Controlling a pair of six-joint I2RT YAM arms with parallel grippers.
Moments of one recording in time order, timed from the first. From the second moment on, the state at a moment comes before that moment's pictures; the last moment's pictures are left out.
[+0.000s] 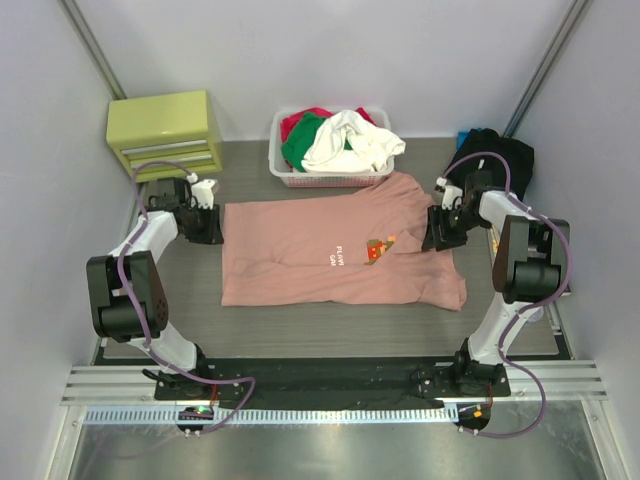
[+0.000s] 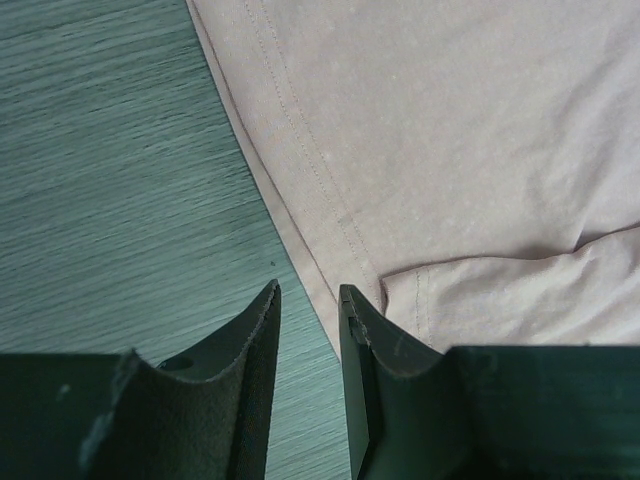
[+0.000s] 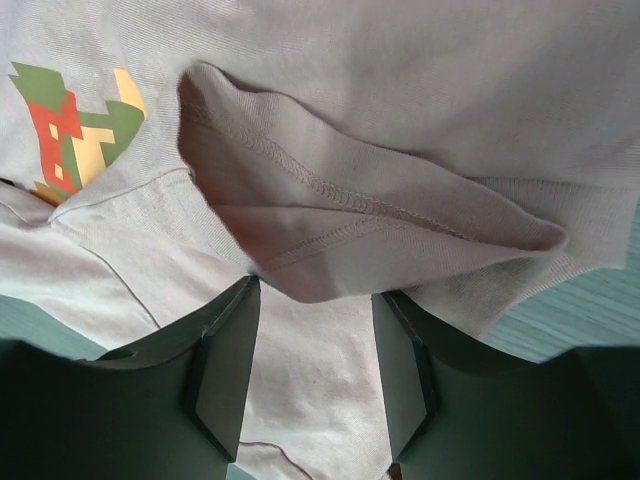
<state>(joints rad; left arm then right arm) 0.12 1.62 1.06 -0.49 0.38 0.24 -0.13 1.85 1.21 -0.70 -0.46 -0.23</state>
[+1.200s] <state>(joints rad) 0.10 1.64 1.03 -0.49 0.38 0.24 -0.07 1.88 1.30 -0.39 -0.37 -0.09</state>
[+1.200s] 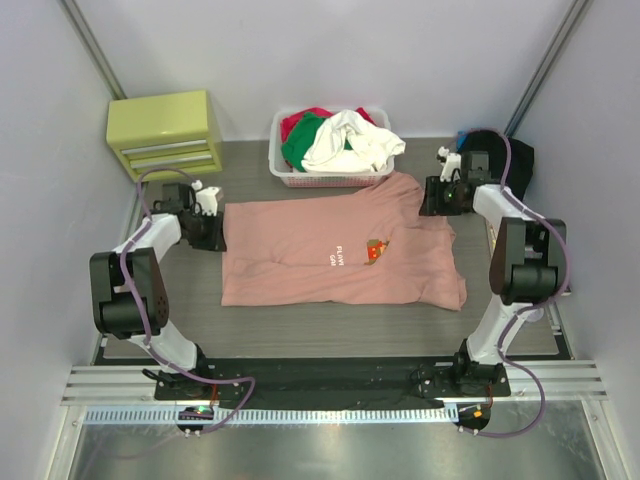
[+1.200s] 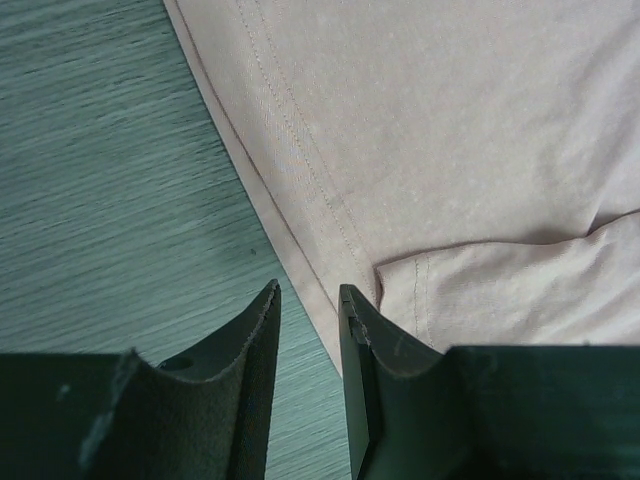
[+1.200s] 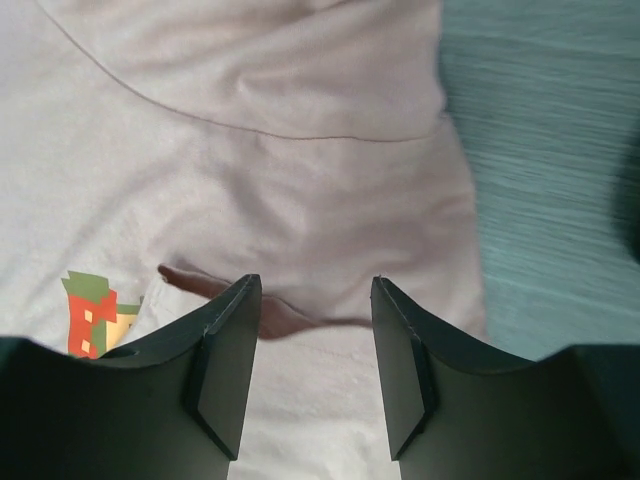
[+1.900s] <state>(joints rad) 0.12 1.75 1.33 -0.79 0.69 0.32 -0.15 2.27 2.02 -0.72 -0.63 0.02</state>
